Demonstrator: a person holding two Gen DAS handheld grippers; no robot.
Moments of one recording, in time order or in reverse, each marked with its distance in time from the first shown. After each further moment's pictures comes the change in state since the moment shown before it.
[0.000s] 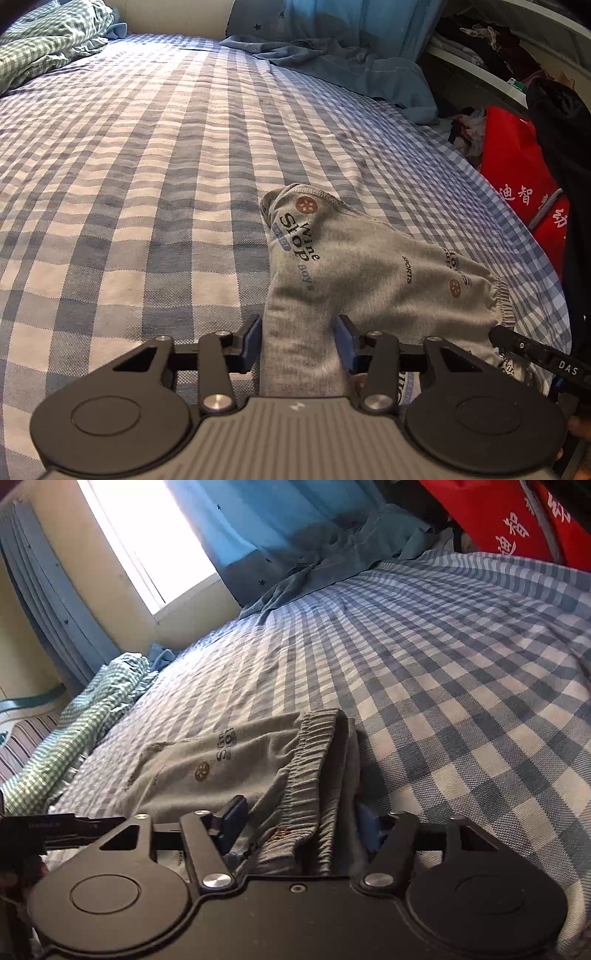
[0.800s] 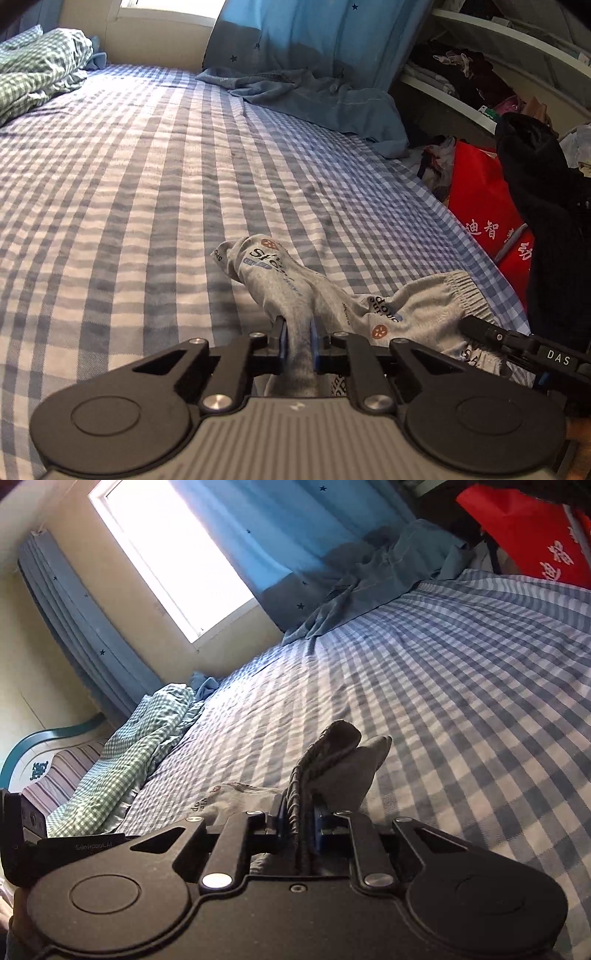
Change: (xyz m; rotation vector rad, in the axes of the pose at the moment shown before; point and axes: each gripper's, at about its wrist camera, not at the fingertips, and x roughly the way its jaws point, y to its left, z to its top) left arm -0.045 -0.005 0.056 0.027 -0.085 -0.076; right arm -0.010 0.062 0.054 0.052 -0.044 0.168
